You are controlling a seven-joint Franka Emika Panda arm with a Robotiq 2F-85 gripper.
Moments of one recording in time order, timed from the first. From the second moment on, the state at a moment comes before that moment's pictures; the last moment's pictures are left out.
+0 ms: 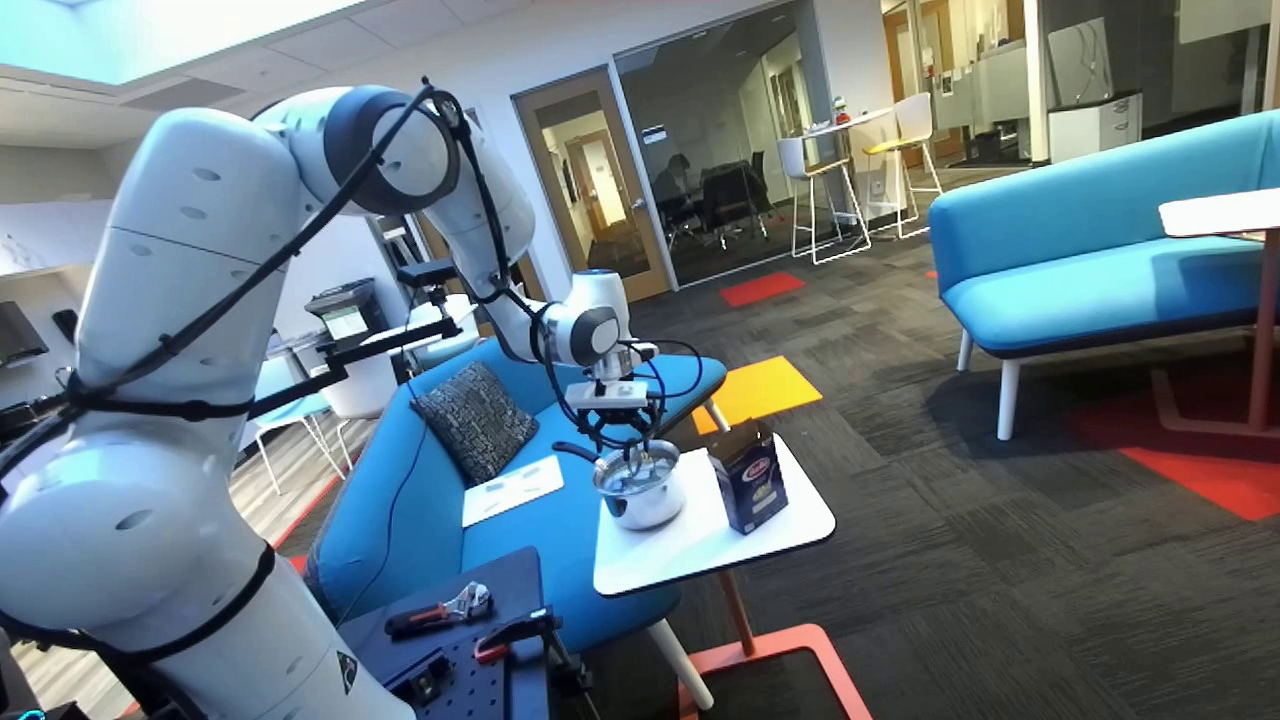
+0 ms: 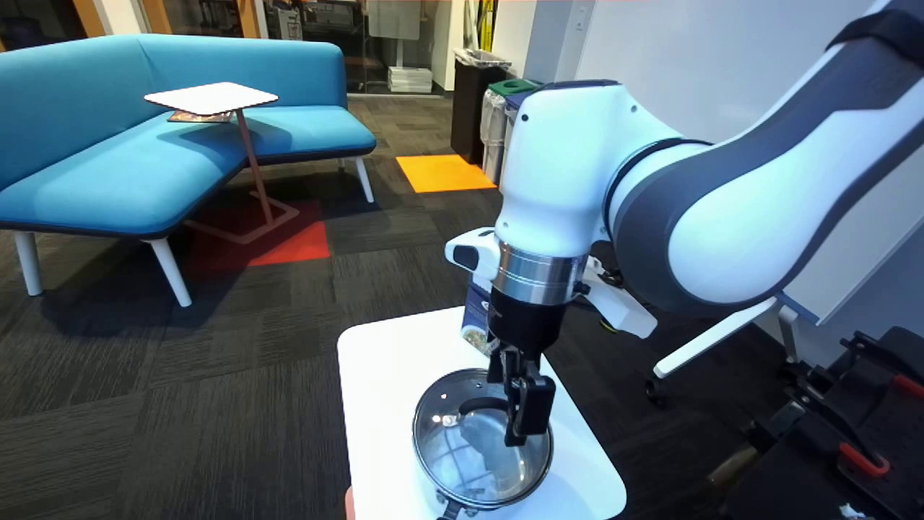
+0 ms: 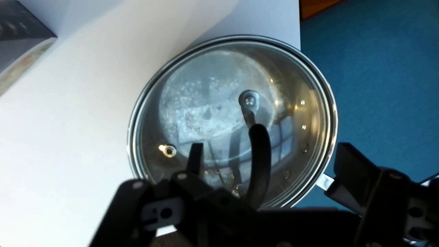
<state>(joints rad) 0.38 0.66 0.40 -2.04 -0.12 2.62 -0.36</state>
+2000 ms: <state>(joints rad) 0.37 0.66 0.41 -2.00 -0.12 2.62 -0.37</state>
